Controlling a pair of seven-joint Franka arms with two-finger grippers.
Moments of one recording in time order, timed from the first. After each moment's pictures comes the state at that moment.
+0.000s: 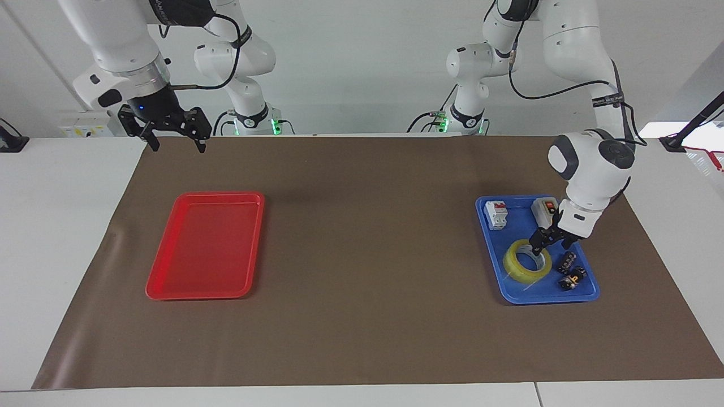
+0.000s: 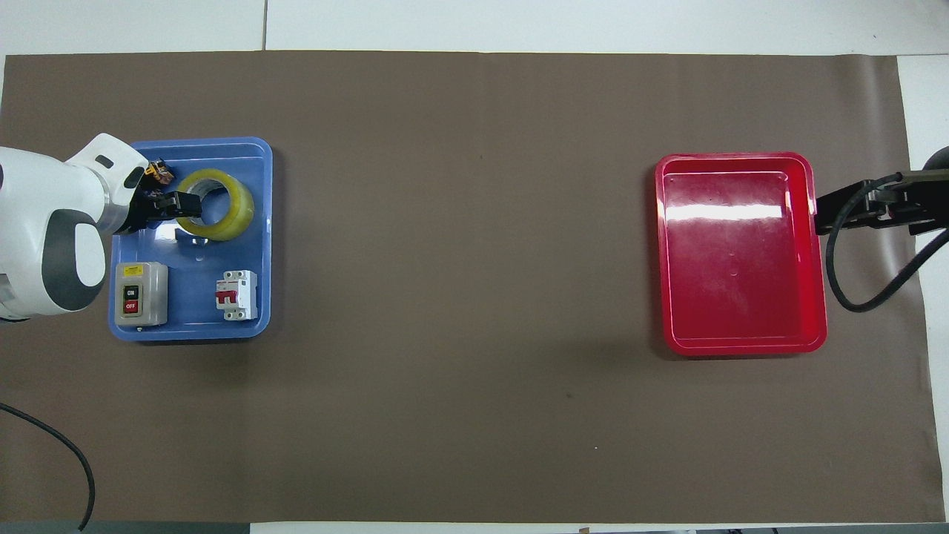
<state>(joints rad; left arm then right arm) 0.07 0.27 -0.04 -2.02 0.00 2.42 -0.08 0.09 -0.02 -0.05 -1.55 -0.04 1.50 0.08</state>
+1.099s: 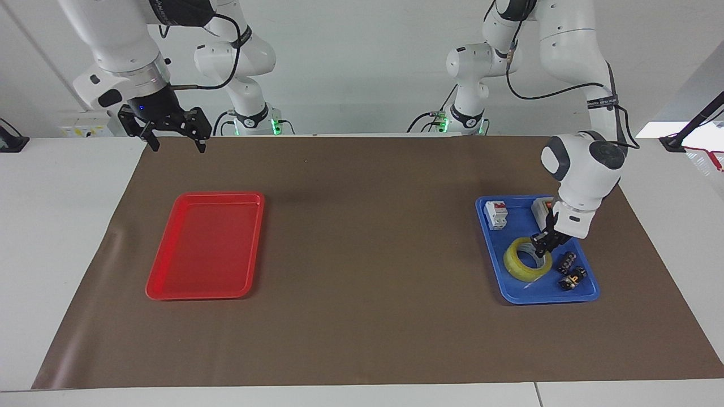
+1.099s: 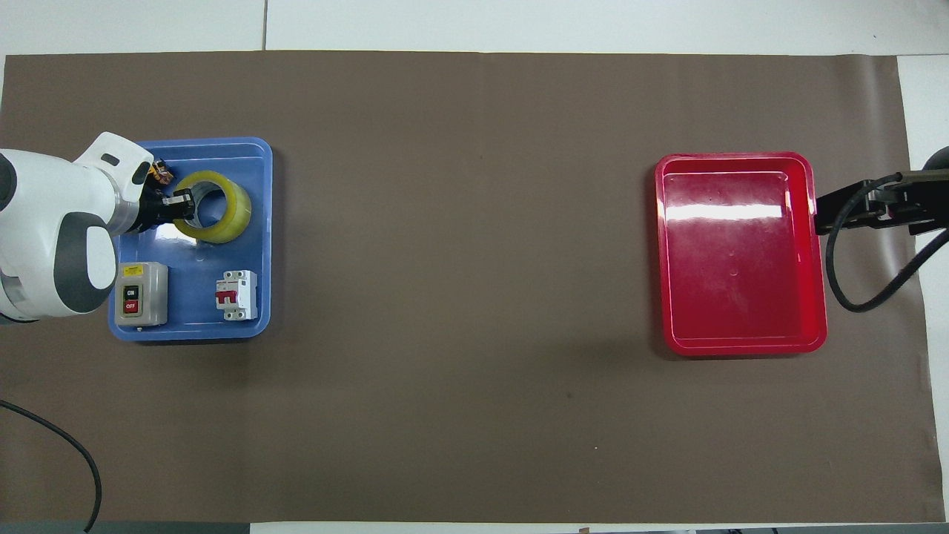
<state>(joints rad) 0.06 0.25 -0.04 -2.02 0.00 2.43 -0.20 0.09 -0.02 -0.05 -1.55 -0.04 1.50 0.08</state>
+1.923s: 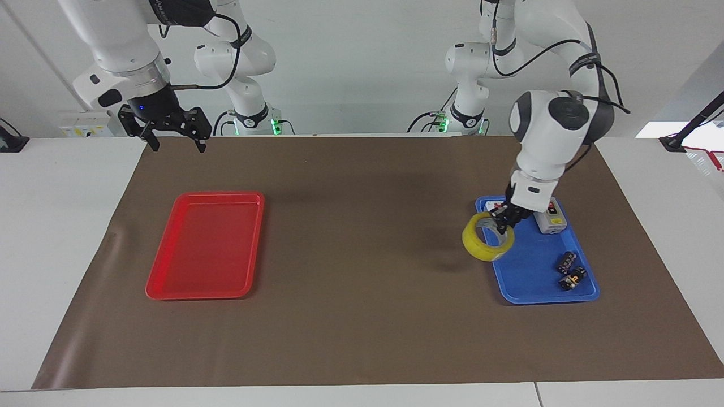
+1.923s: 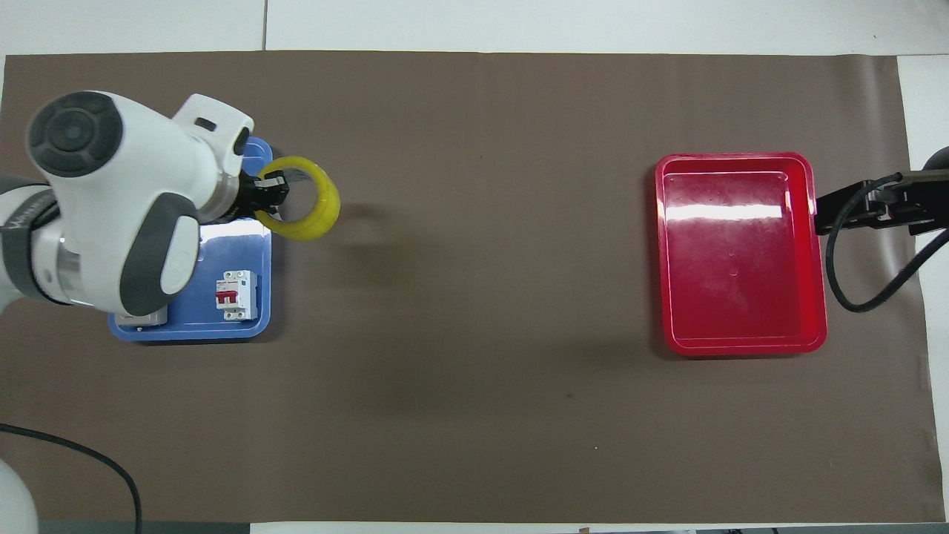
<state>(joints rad) -0.28 0.15 -0.06 -1.87 0.06 2.10 -0.64 0.09 -0.02 -0.05 -1.55 -0.04 1.50 0.08</state>
